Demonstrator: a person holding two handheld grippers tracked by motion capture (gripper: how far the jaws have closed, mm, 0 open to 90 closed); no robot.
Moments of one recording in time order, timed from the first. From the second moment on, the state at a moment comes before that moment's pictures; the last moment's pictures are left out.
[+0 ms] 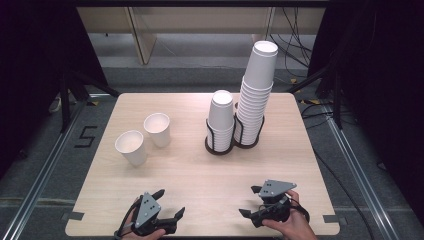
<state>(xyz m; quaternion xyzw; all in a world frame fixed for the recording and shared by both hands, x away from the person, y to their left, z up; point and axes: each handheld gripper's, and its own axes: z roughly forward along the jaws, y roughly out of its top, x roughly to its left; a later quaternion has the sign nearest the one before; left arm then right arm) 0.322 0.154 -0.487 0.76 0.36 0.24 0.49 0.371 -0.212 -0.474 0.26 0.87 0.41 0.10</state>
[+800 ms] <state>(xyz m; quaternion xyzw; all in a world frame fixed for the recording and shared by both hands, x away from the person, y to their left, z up) 0.323 0.153 -0.487 0.77 0.35 0.24 0.48 0.366 -0.213 -0.480 0.26 0.87 0.40 0.08</state>
